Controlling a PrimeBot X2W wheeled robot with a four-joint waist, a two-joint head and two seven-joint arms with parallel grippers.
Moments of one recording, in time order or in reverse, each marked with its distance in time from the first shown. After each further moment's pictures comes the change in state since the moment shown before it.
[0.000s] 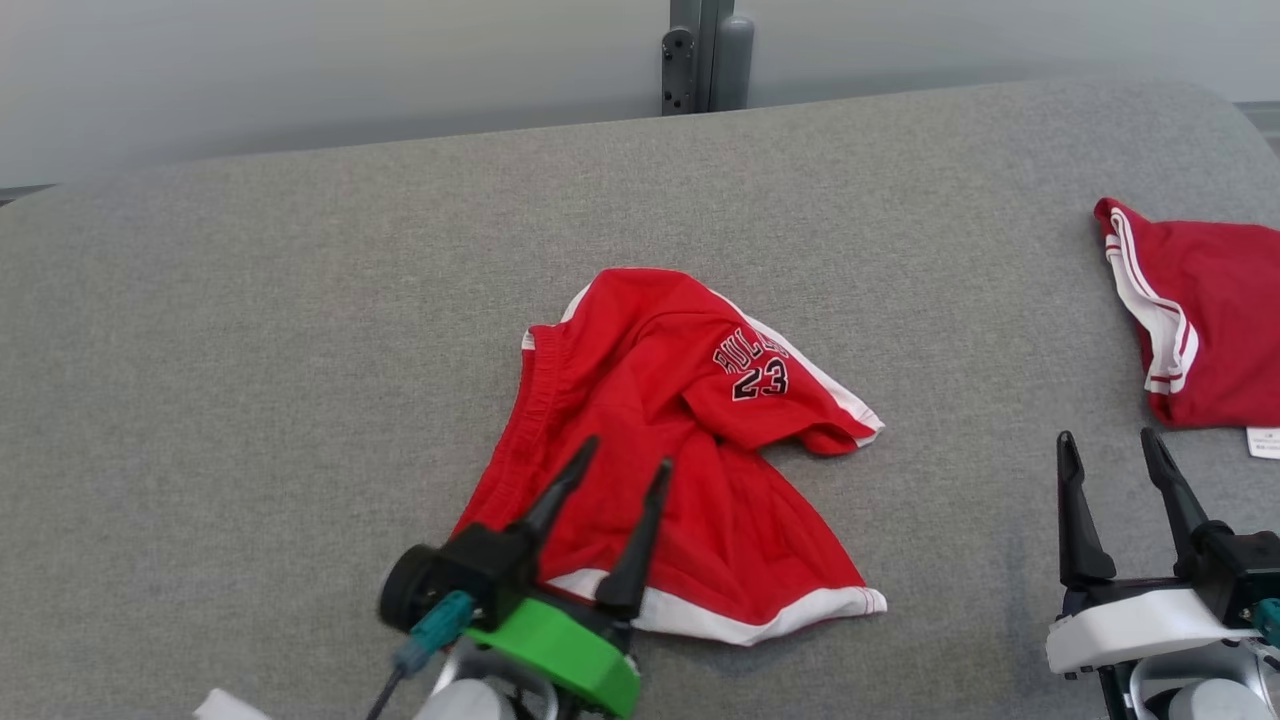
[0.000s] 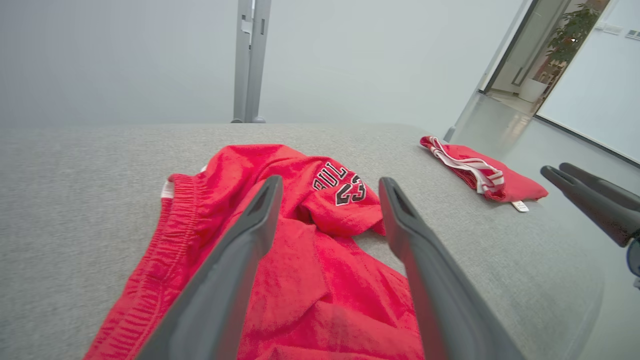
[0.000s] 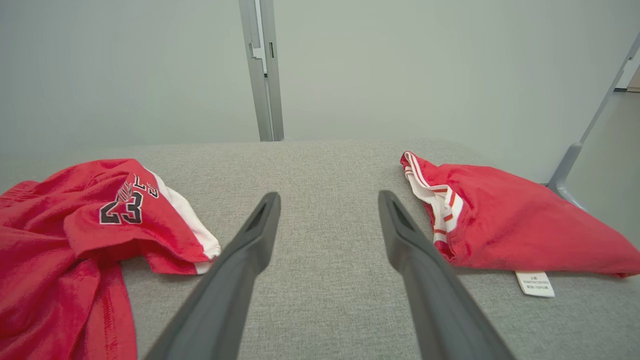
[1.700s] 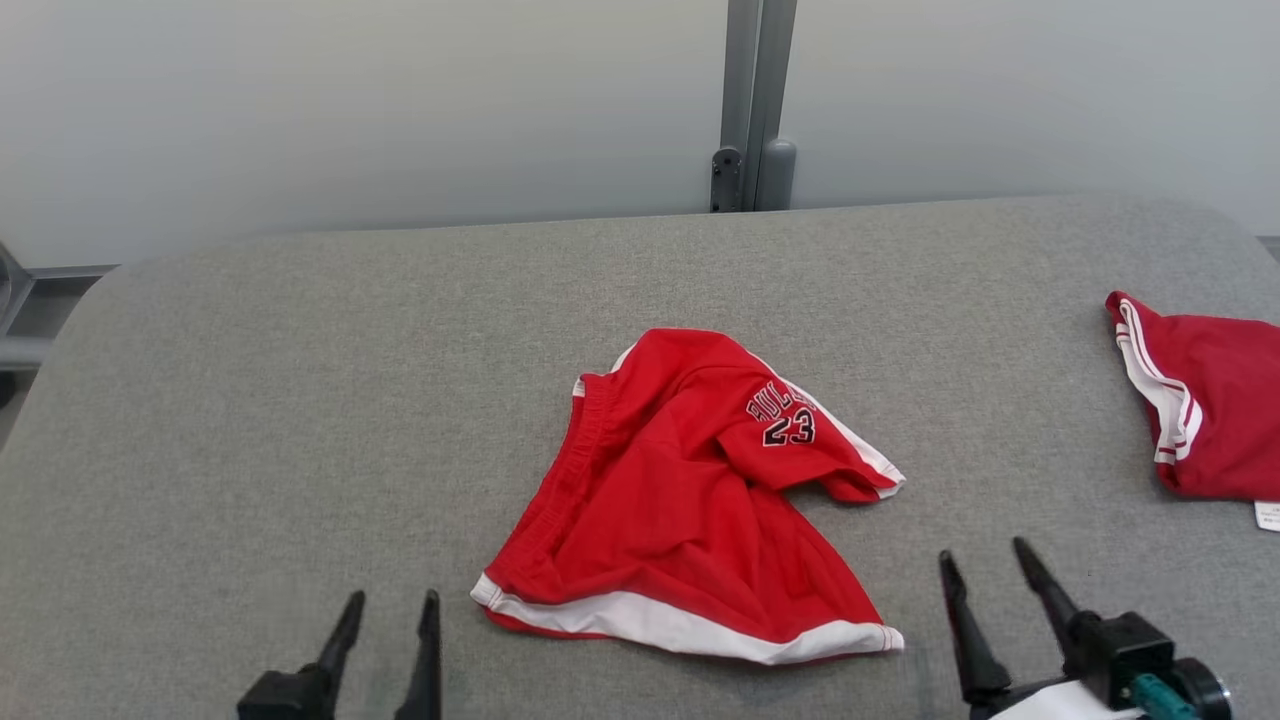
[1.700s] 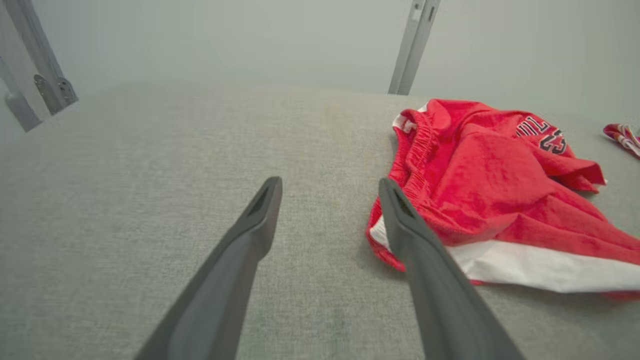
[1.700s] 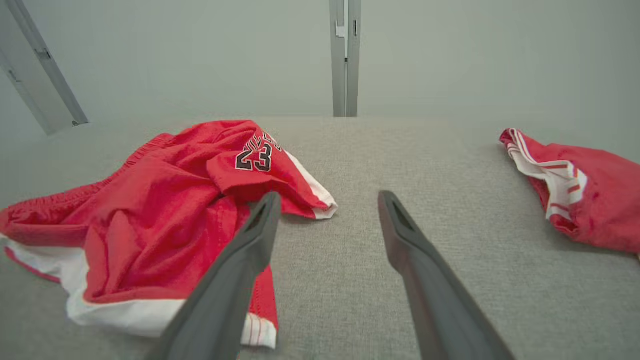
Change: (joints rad) left arm 0.321 -0.041 0.570 0.082 0.238 -0.143 -0.042; right arm 0.097 0.001 0.159 0.058 0.025 0.000 0.000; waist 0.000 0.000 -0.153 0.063
